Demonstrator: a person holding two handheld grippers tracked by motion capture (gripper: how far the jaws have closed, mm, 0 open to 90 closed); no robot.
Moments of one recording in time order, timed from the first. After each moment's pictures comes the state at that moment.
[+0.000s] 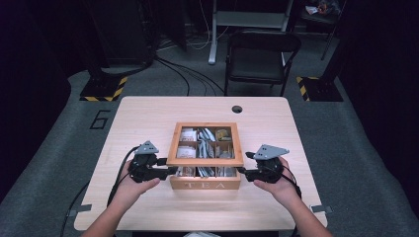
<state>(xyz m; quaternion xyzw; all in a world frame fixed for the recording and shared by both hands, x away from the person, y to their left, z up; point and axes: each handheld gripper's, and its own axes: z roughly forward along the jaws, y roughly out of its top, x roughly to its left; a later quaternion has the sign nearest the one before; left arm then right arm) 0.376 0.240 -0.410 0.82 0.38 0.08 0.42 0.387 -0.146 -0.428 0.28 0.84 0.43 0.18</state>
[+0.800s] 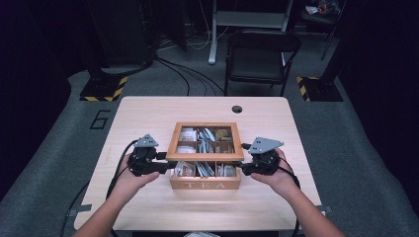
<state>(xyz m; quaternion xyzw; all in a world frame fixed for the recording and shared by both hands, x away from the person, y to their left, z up) 0.387 0.240 -0.397 0.83 0.37 0.09 0.42 0.400 -0.134 -0.405 0.21 0.86 0.42 0.21</state>
